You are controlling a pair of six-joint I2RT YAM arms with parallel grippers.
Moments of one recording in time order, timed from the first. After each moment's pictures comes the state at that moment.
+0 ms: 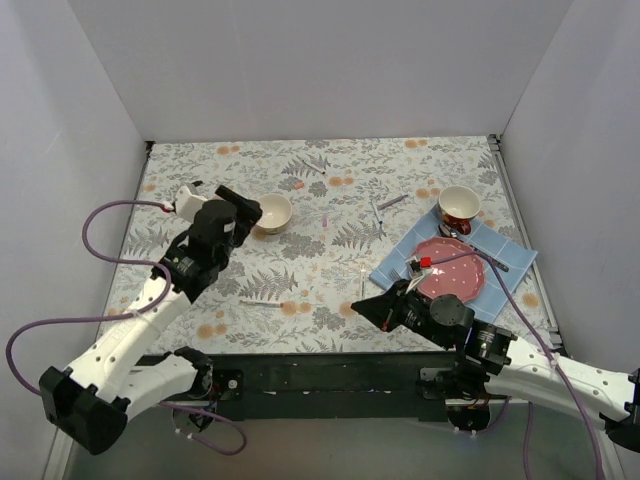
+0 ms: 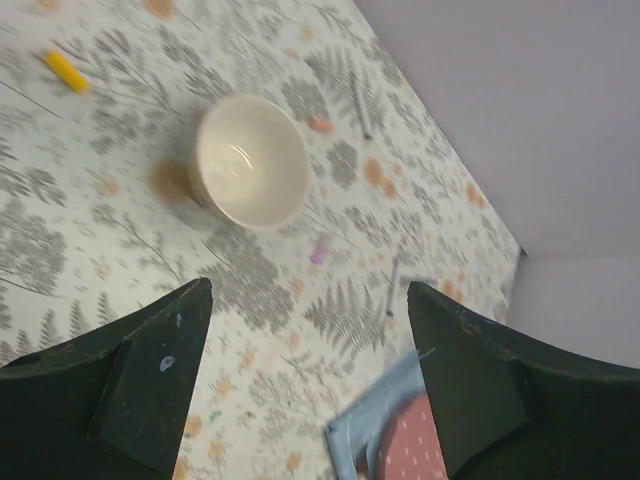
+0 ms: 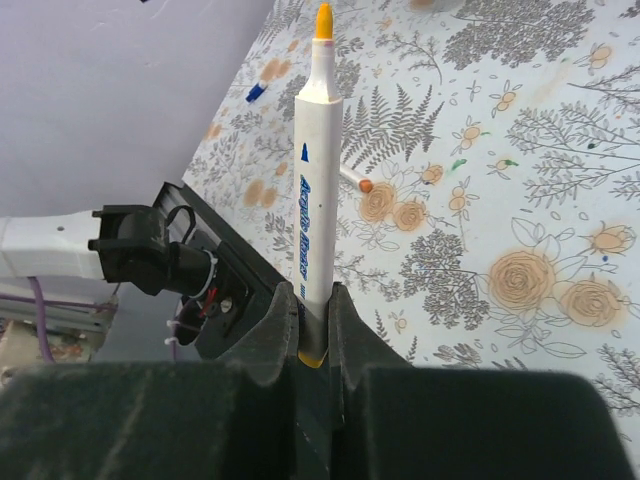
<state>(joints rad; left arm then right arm) -0.56 0.96 0.91 -0.42 -0.50 -1.13 1.14 0.48 0.27 0.05 0.16 0.83</state>
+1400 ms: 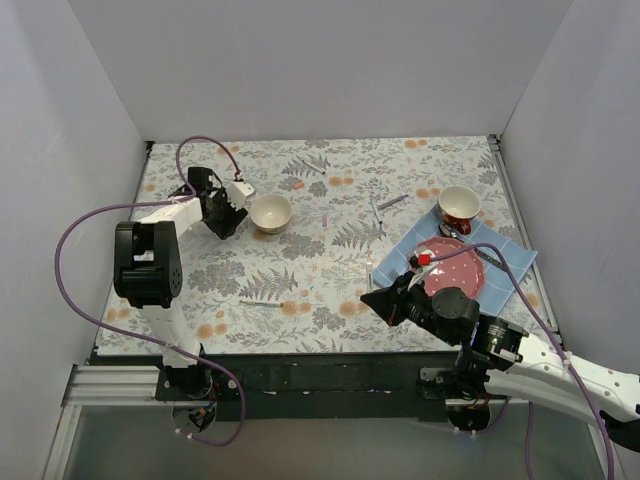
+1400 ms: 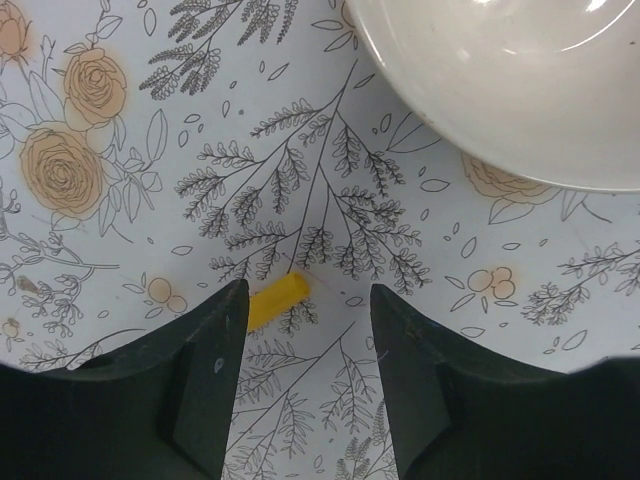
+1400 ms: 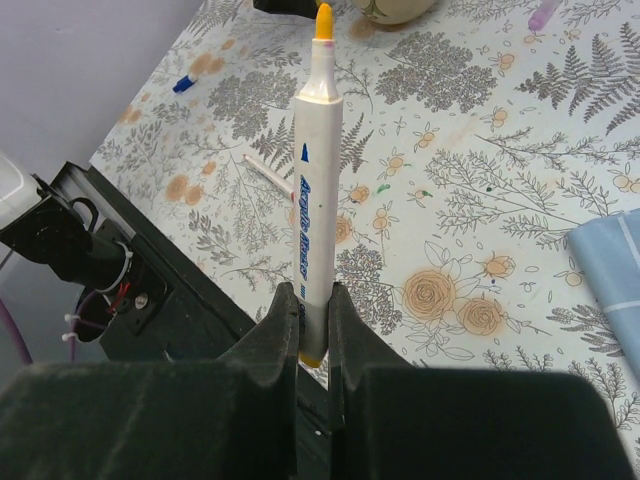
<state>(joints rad) -0.01 1.86 1.22 -0.40 0.29 0.78 1.14 0.49 0.41 -0.16 0.25 0.58</state>
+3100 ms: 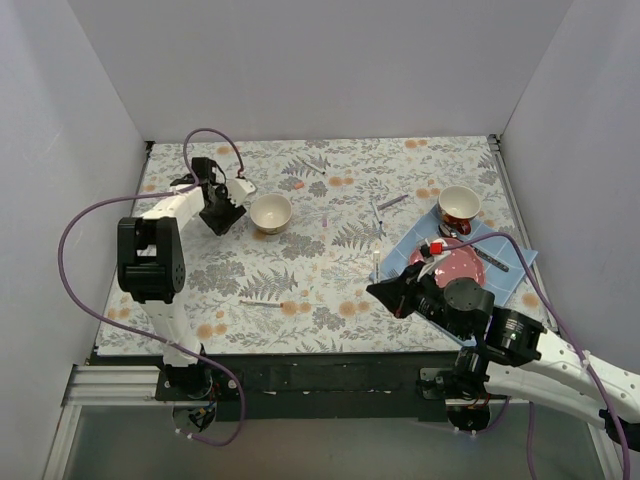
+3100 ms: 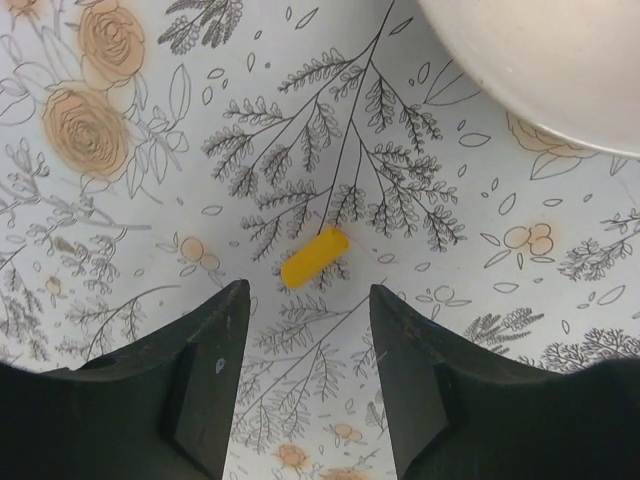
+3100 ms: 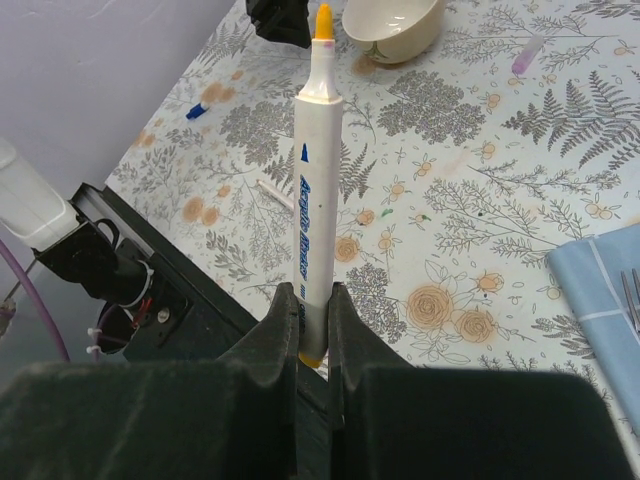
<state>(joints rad) -0.03 1.88 1.34 -0.58 0.14 0.83 1.14 0.50 0.59 -0.32 0.28 0.57</state>
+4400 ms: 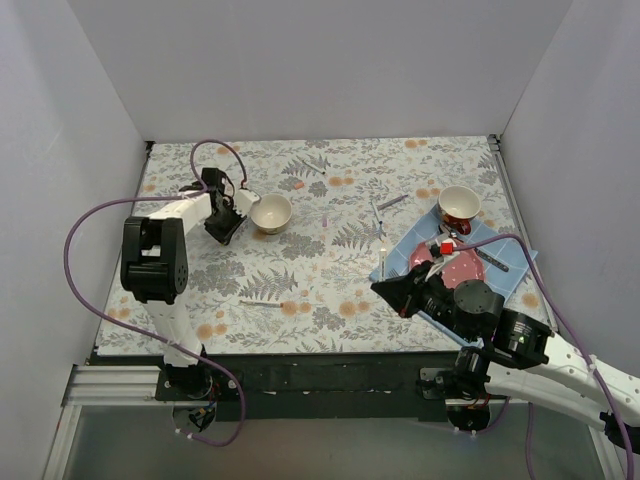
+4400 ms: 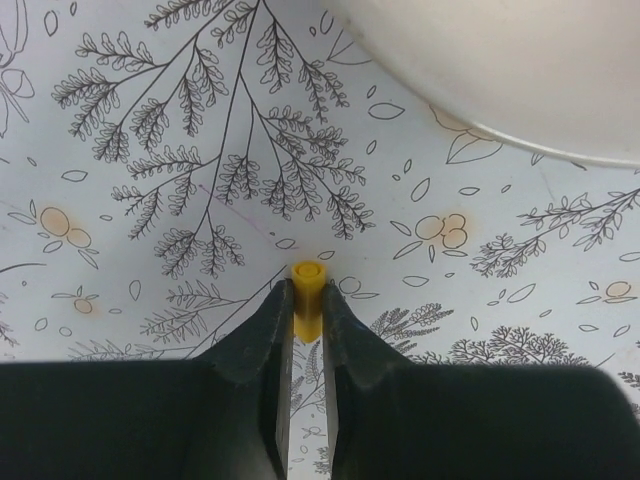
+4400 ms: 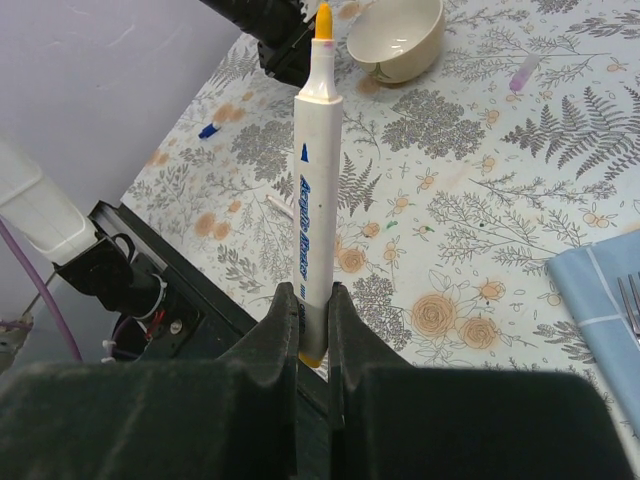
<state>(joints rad) -0.07 1.92 1.29 -0.63 0.13 0.68 1.14 0.46 0.60 -0.33 0.29 0.58</state>
